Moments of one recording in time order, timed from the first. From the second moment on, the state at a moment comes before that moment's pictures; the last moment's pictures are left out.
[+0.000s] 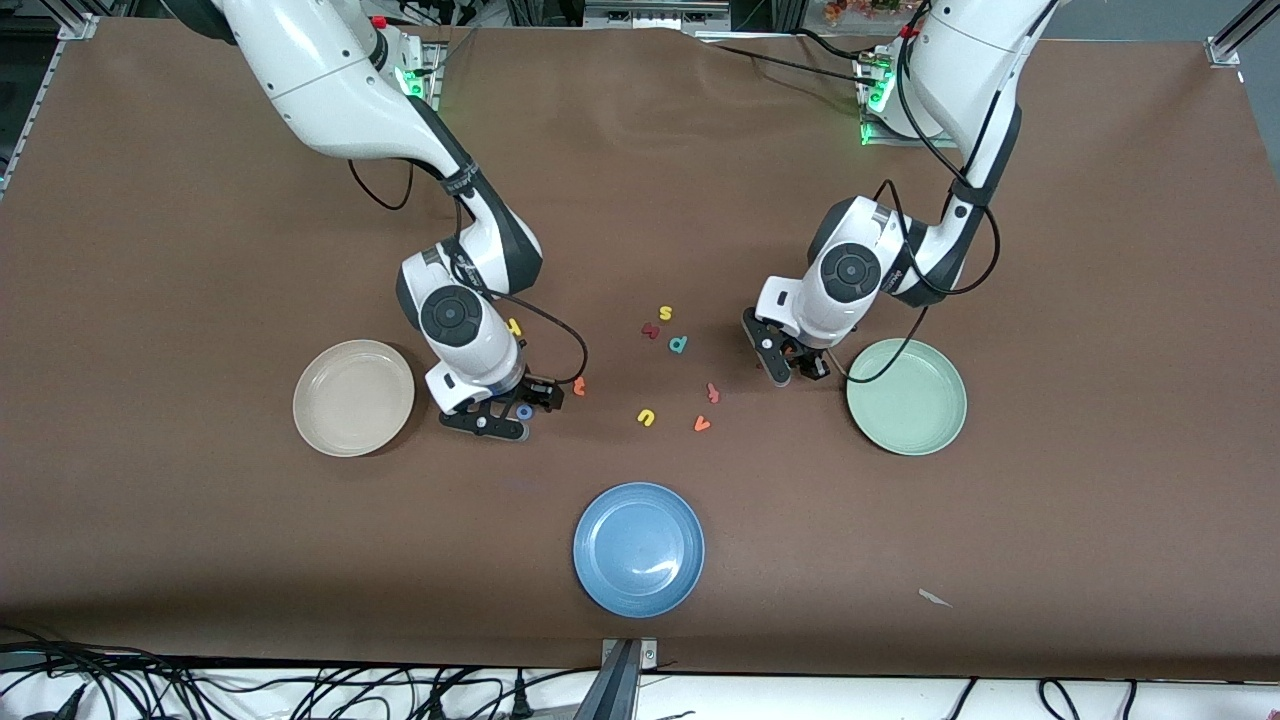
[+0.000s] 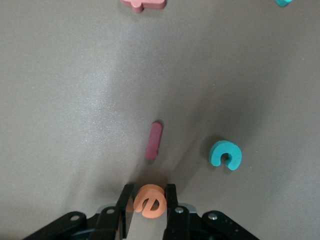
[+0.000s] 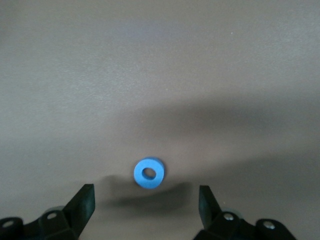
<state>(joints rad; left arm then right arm) -0.42 0.53 -0.05 -2.04 0.01 2.51 0.65 0.42 0.75 0.08 -1.63 -0.06 2.45 0.72</state>
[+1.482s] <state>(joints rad) -0.23 0.48 -0.05 -1.80 0.12 2.15 0.74 0.42 0.79 0.08 -1.56 -0.05 2.41 0.73</state>
